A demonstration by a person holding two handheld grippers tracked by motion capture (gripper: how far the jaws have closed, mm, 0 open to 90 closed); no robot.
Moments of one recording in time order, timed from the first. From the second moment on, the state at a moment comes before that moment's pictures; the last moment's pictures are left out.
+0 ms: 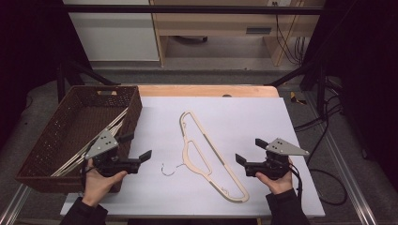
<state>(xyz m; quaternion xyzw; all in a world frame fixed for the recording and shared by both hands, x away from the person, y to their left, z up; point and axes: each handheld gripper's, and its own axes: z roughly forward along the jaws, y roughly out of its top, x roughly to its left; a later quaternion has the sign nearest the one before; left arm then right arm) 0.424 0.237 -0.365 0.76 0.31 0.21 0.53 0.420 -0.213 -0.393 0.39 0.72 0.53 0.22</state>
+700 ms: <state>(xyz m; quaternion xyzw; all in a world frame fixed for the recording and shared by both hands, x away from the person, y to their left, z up) 0.448 0.165 -0.416 0.82 0.29 0.15 0.46 0.420 -0.204 -0.401 0.38 0.73 0.53 0.21</state>
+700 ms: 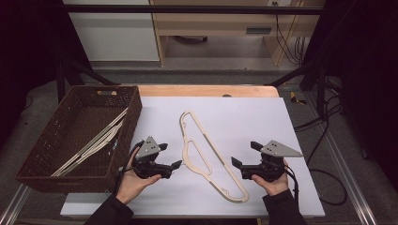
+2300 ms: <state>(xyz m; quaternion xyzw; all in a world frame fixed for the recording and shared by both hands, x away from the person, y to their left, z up) 0.480 0.141 -0.473 0.89 0.29 0.10 0.34 0.422 -0.186 -0.413 0.37 0.75 0.51 0.19</state>
